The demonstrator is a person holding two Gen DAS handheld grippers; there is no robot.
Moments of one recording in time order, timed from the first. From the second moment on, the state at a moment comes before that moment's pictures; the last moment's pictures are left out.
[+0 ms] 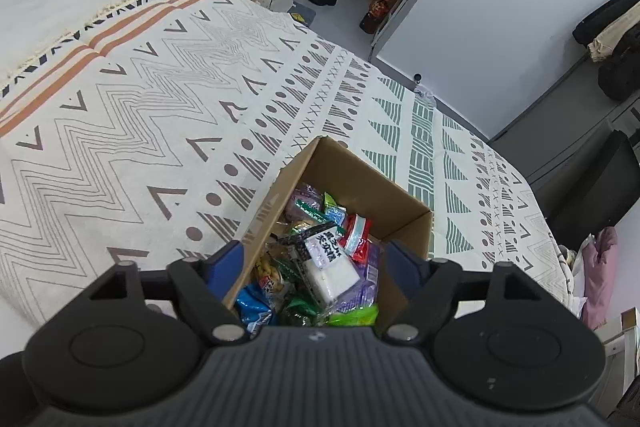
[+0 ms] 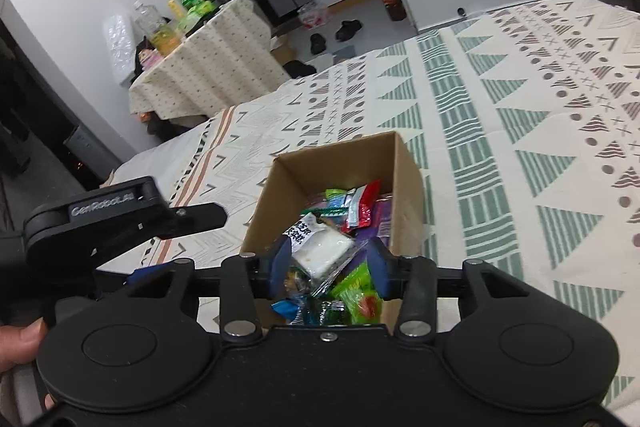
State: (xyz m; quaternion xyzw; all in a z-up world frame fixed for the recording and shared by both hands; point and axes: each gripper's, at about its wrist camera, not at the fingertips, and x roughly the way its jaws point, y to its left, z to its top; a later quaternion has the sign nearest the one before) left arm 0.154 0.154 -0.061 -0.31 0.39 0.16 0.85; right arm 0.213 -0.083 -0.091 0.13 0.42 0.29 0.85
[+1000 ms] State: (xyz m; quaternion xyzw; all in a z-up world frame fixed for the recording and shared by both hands) left arm 0.111 0.079 -0.017 -0.20 0.43 0.11 0.87; right arm 0.167 -0.180 -0.036 0.15 0.36 0.23 0.89
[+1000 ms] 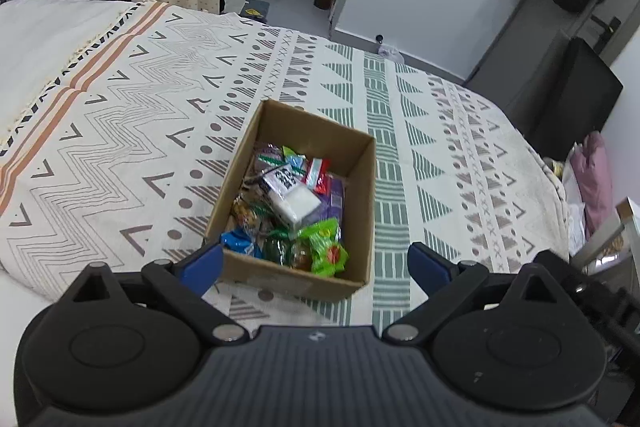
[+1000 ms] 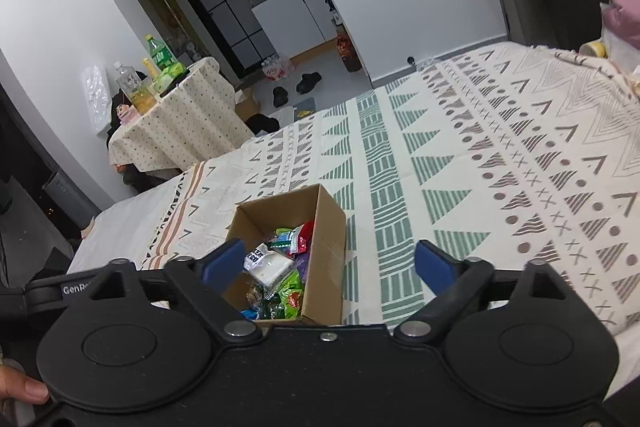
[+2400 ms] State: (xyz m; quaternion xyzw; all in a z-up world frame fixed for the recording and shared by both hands) left arm 0.016 0.036 0.050 -0.06 0.37 0.07 0.92; right arm 0.082 -0.216 0.008 0.07 0.32 0.23 0.92
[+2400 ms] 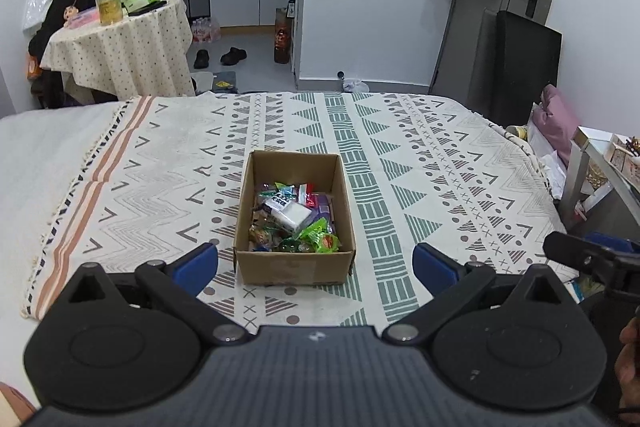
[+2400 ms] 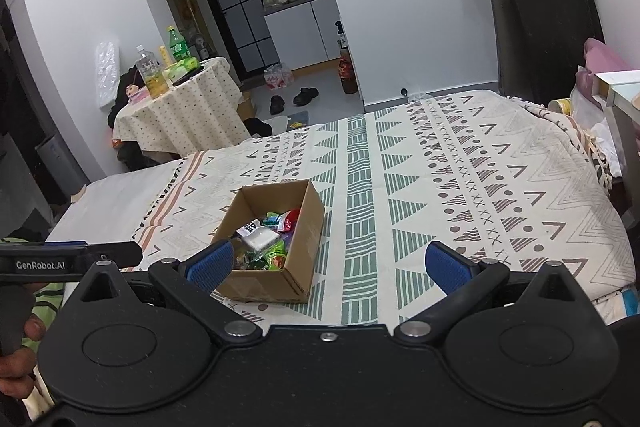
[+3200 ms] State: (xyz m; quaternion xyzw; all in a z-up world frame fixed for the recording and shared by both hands) left arm 0.011 0.040 0.048 -0.06 0.38 0.07 0.92; right arm 0.078 -0.214 0.012 0.06 0.32 0.23 0.92
